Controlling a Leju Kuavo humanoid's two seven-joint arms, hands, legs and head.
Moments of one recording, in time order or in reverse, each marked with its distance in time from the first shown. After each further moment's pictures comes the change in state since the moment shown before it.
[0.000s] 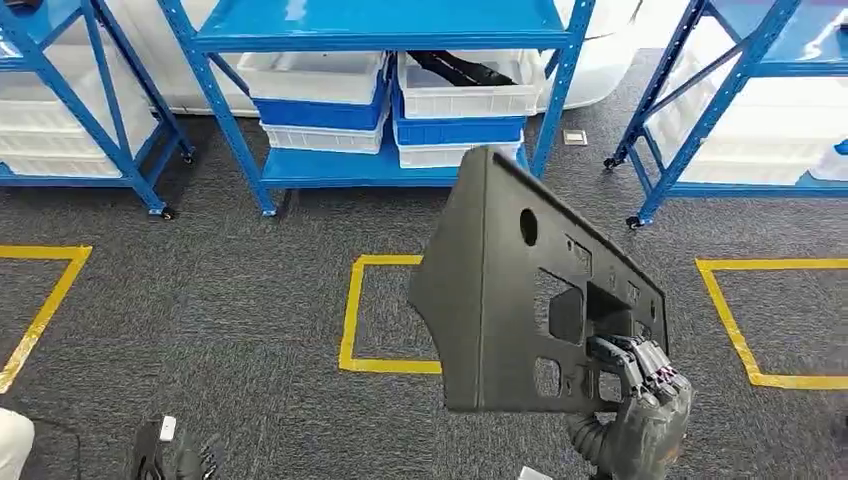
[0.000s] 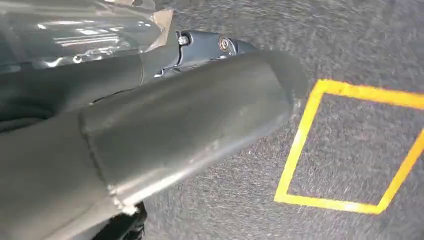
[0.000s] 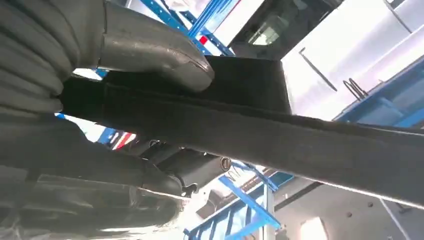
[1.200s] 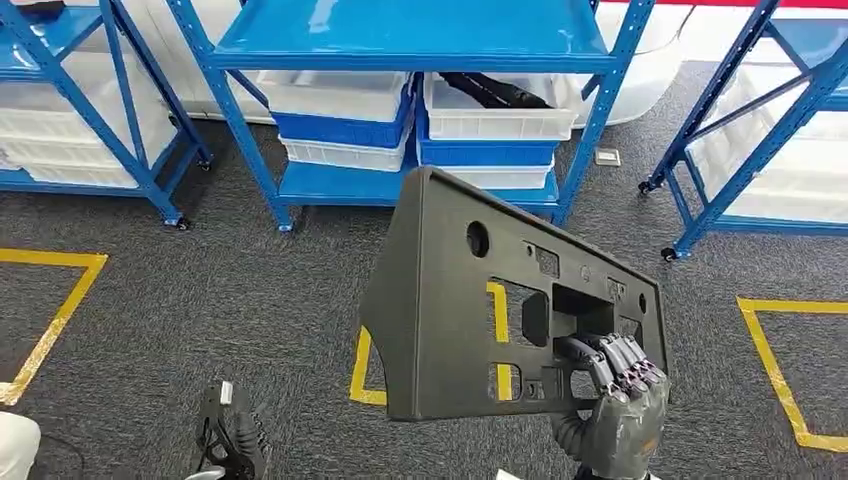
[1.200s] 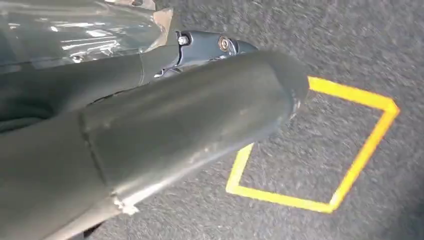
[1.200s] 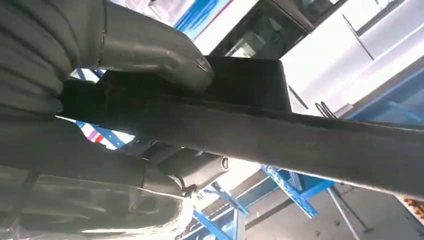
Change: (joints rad) left arm -0.241 0.190 0.354 0.813 -0.444 0.486 -0.285; right arm -0.027 0.021 -0.005 0.061 0.049 0.000 -0.082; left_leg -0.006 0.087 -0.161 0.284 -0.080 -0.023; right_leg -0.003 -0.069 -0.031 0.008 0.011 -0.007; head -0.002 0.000
